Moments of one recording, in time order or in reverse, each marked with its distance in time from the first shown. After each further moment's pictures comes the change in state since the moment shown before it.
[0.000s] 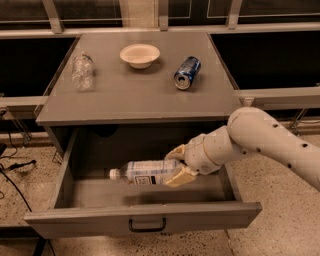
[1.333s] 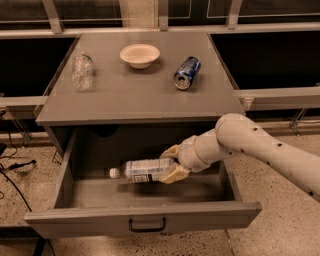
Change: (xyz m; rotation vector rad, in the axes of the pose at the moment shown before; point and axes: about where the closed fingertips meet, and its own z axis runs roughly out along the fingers) arm 0.022 -0.030 0.045 0.014 -0.010 -0.065
